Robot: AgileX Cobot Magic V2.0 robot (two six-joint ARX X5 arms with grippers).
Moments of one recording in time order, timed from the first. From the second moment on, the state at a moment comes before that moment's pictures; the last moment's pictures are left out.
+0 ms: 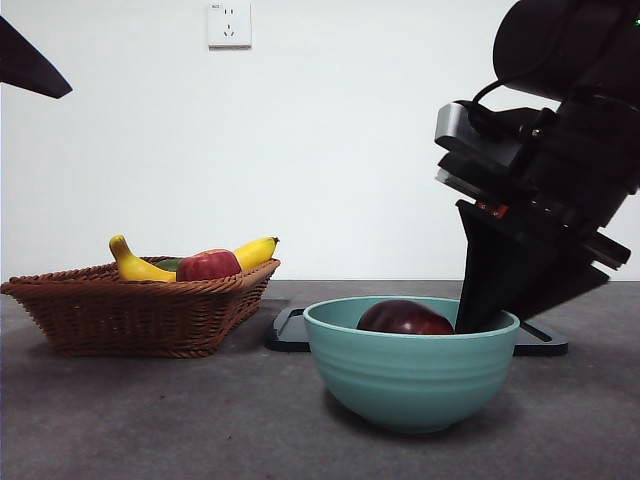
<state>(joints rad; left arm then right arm) -0.47 0.84 0.86 -0.83 0.58 0.01 0.50 1.41 0.75 -0.39 -0.31 0.16</state>
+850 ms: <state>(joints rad) -0.47 0.84 0.86 -0.83 0.58 0.01 0.41 1.44 1.09 -0.47 -0.21 0.18</state>
